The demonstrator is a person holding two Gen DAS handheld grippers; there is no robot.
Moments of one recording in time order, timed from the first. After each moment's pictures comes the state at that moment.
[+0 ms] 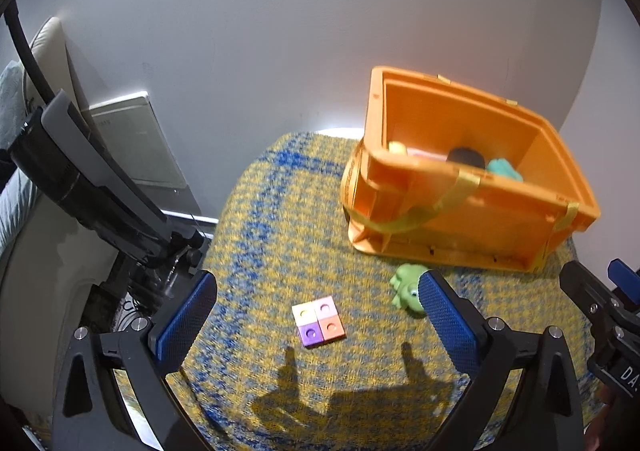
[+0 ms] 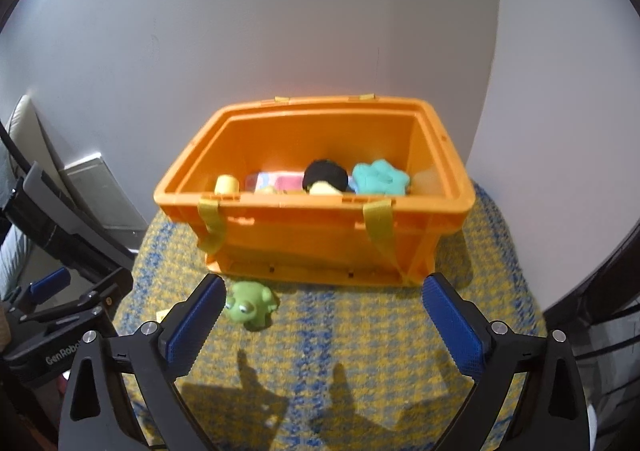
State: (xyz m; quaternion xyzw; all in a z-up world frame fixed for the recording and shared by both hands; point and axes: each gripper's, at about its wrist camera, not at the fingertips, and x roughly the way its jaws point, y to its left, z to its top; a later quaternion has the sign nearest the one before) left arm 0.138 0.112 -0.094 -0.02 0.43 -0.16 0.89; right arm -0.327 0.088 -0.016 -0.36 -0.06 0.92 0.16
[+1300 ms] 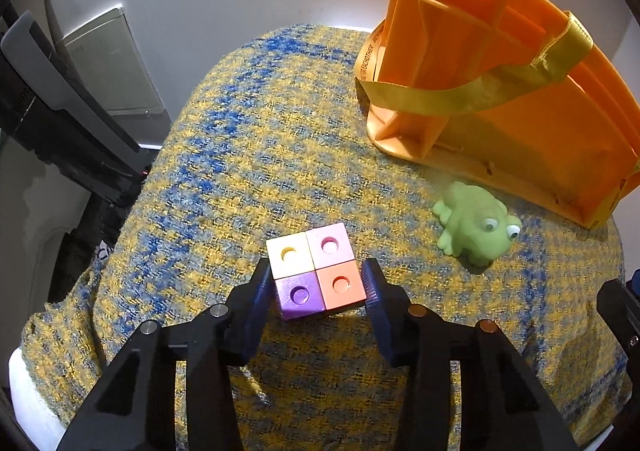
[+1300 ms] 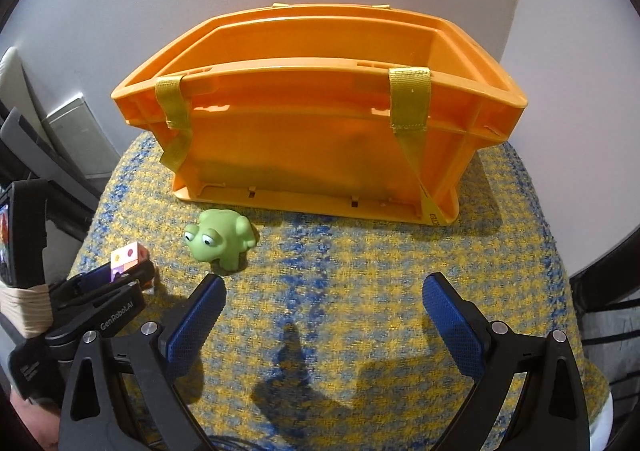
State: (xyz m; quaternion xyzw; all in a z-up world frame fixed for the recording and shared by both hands) left arm 0.158 0.089 -0.204 -0.01 0.52 -0.18 0.84; right arm -0.342 0.105 -0.086 -0.43 -0.07 0.89 0.16
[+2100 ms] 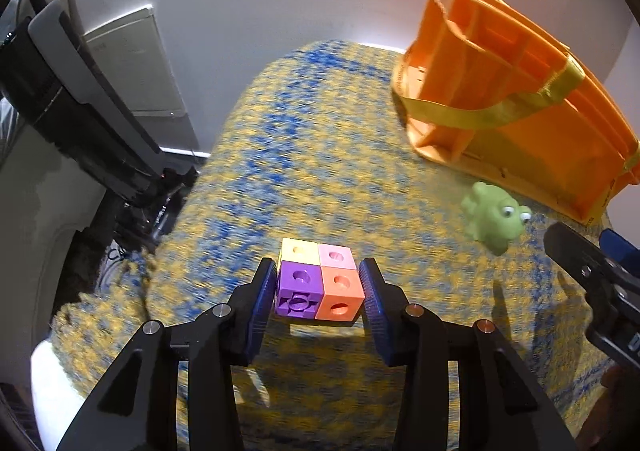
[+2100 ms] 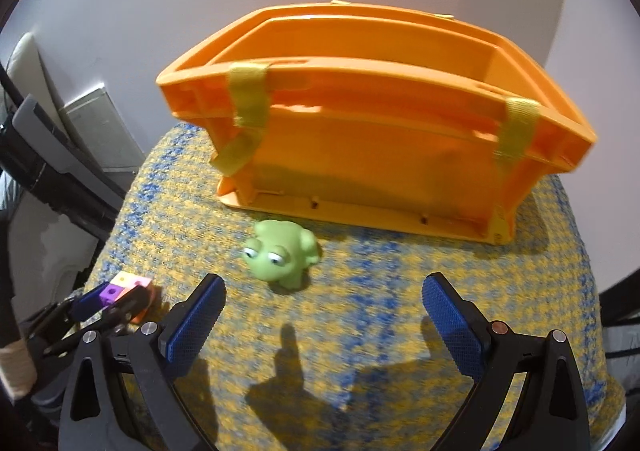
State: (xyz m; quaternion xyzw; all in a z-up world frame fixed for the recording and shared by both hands) left arm 0.149 0.139 -0.196 -0.02 0.50 -0.17 0.85; right arm -0.376 0.059 -0.109 -0.43 -0.09 0.89 0.14
